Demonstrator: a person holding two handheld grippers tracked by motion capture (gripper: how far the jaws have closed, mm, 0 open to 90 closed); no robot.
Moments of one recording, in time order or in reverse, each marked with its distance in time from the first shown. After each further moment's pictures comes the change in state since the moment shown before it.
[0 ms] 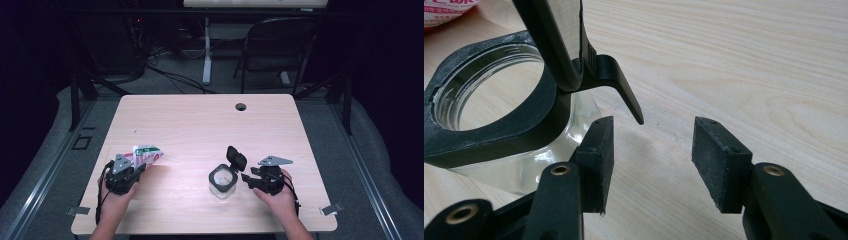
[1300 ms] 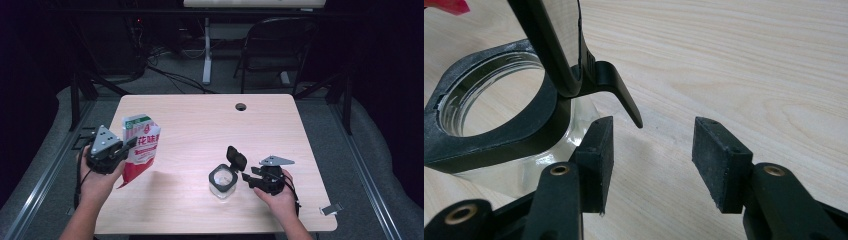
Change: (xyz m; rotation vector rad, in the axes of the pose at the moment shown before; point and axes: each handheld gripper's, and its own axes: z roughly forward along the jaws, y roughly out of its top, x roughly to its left) left arm -0.007 0.096 -0.068 -0.131 0.005 0.163; right arm -0.001 0.000 -0.002 -0.023 0.004 0.017
